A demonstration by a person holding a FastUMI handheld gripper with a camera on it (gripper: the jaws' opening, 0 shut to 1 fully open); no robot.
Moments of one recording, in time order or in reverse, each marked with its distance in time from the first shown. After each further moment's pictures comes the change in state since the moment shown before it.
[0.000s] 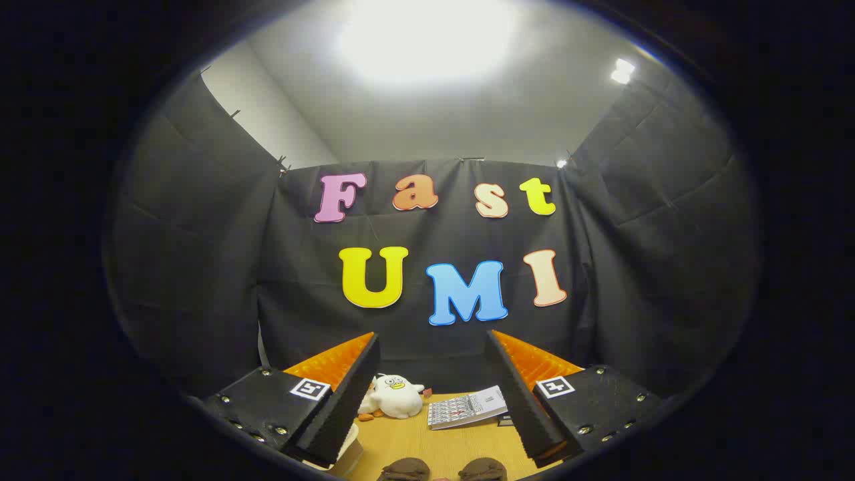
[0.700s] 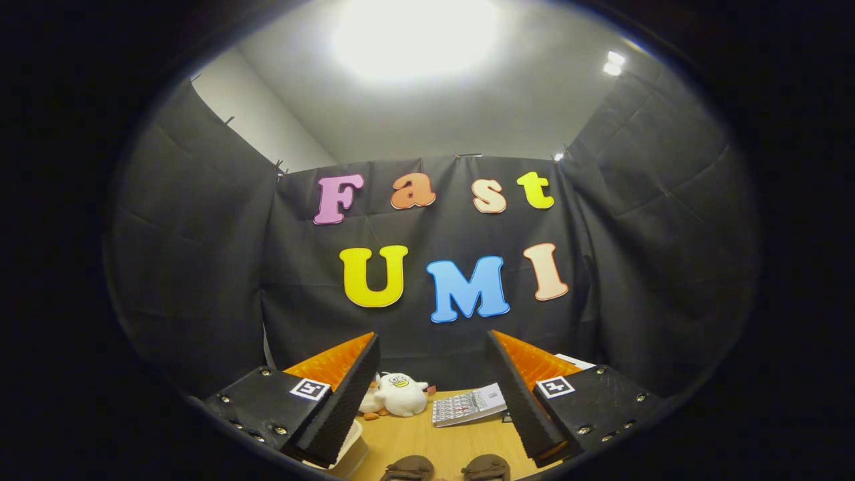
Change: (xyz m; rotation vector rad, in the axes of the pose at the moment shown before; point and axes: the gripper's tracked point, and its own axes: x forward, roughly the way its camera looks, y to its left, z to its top) arm -0.007 -0.001 -0.007 0.050 0.024 0.023
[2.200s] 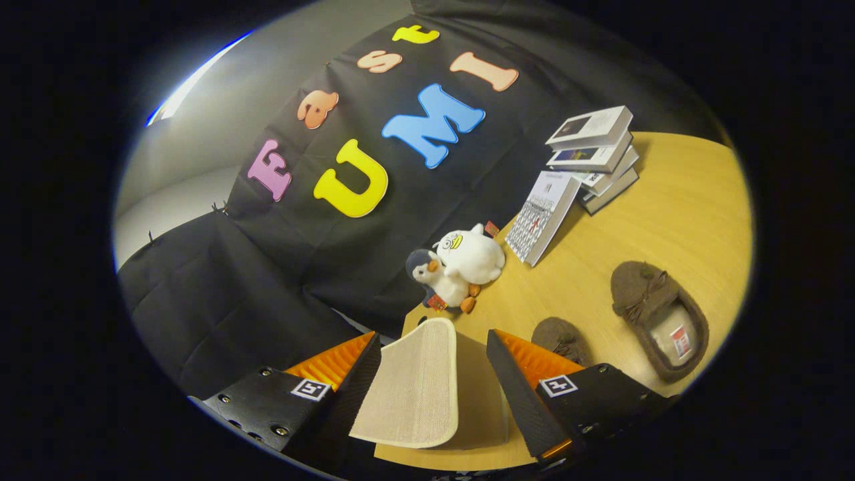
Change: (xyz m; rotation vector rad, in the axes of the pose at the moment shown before) arm -0.022 0.094 -0.214 0.837 0.605 0.097
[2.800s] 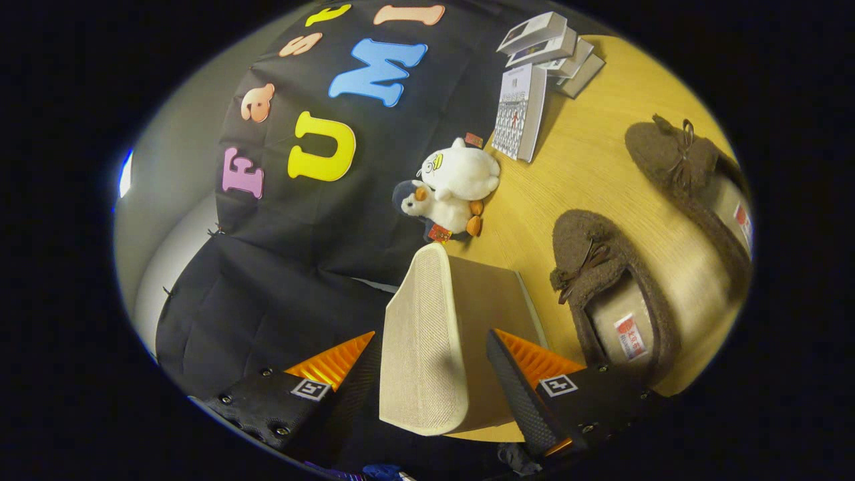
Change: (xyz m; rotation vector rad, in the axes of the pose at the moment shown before) arm 0.036 -0.011 -0.079 0.302 0.249 0.086
